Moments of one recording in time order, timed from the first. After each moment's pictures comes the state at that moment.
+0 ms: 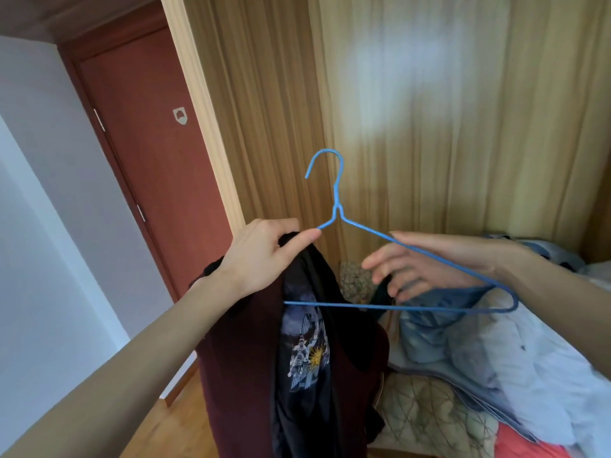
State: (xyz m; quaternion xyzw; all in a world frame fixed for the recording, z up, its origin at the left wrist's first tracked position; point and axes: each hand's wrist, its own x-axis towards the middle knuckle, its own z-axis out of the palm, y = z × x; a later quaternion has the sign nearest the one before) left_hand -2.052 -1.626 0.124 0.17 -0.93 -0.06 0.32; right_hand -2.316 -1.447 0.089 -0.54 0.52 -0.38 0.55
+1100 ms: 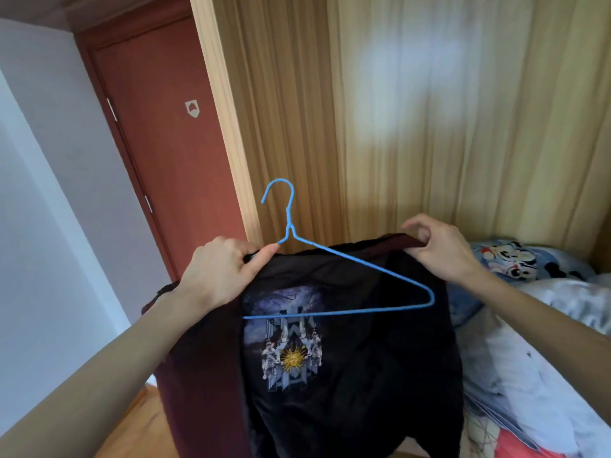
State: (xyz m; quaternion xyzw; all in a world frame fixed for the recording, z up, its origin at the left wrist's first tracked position) left_hand -1.992 -1.676 0.092 0.29 -0.91 0.06 0.28; right_hand -2.343 -1.490 0.041 -0.47 0.77 -0.41 -0.09
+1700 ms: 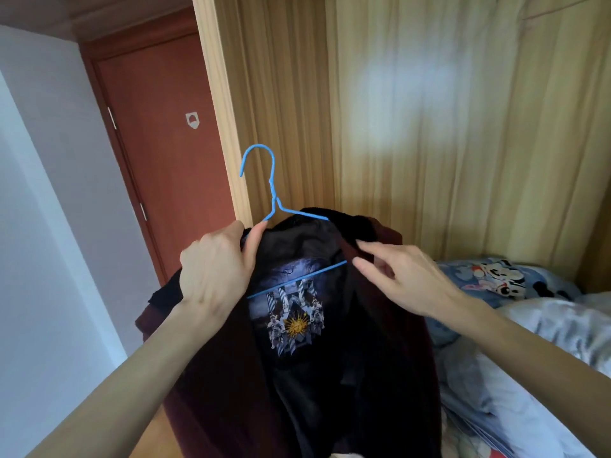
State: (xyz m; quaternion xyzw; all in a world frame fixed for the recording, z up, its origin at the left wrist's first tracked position) left_hand -2.009 -1.638 0.112 0.34 -0.80 0.17 0.47; right_hand -2.268 -1.476 0.068 -0.64 0.68 -0.32 -0.20
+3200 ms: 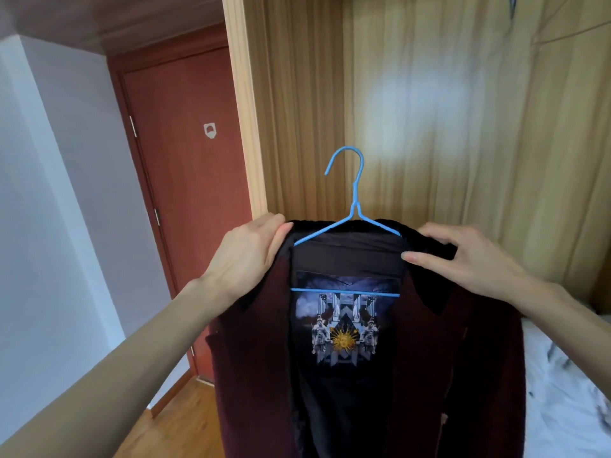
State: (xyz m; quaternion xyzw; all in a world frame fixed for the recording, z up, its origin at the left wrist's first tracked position) left_hand -2.012 -1.666 0.136 0.15 -0.89 0.08 0.42; right_hand -2.291 -1.431 0.131 -0.67 0.64 -0.37 -0.11
